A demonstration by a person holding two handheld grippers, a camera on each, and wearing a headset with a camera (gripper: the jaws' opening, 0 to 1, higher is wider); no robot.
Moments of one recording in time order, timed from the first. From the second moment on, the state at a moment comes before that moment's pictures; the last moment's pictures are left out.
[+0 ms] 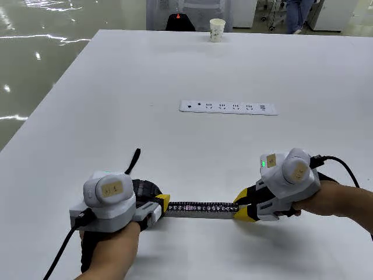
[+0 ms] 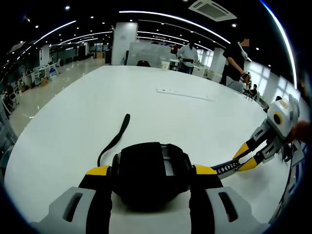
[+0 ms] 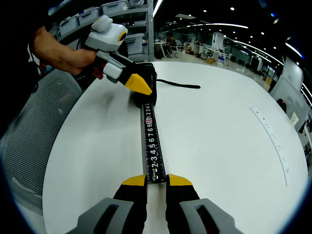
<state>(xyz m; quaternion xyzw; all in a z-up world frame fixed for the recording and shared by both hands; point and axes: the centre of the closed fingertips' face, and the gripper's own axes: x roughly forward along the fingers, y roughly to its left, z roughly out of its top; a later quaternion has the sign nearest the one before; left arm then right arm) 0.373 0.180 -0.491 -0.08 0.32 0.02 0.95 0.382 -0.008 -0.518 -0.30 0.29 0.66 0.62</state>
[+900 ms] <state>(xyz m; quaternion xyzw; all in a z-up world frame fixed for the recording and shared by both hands) 0.373 0.180 -0.490 -0.08 0.32 0.01 0.95 0.380 0.003 -0.519 -0.30 0.29 0.67 0.62</state>
